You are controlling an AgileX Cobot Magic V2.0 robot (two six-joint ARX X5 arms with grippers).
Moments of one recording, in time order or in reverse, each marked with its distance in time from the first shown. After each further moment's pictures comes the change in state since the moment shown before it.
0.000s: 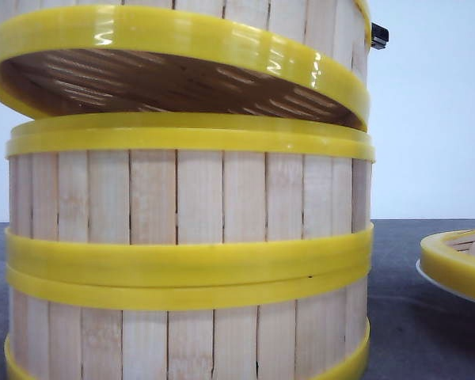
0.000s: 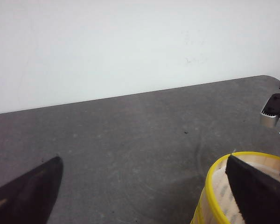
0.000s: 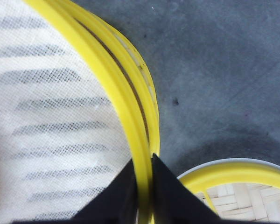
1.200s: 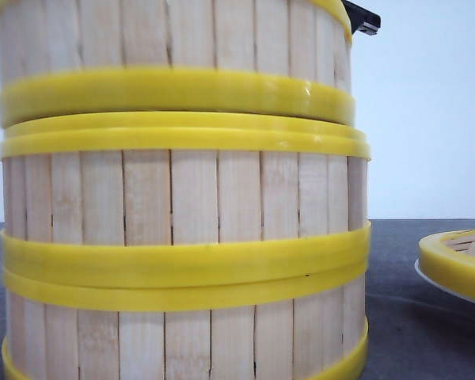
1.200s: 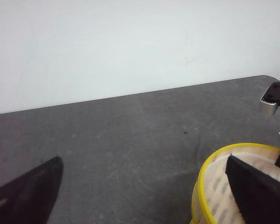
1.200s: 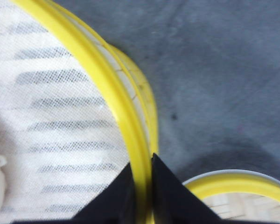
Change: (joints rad) left arm 0.000 0.000 0.000 0.000 0.000 0.000; right arm 0.016 0.006 0.071 -0.002 -0.002 0.014
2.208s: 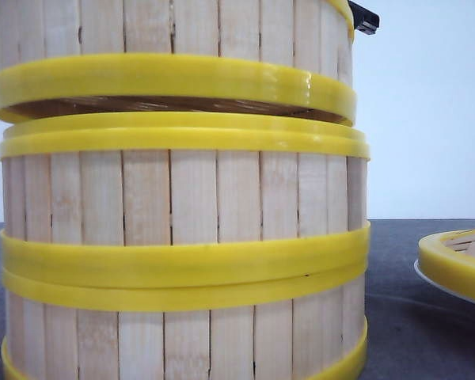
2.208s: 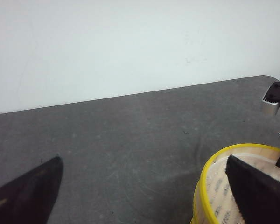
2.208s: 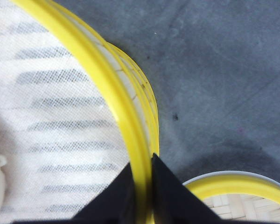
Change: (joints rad) left arm 0.000 0.000 0.000 0.000 0.000 0.000; right arm 0.000 -0.009 0.000 0.000 -0.028 -0.026
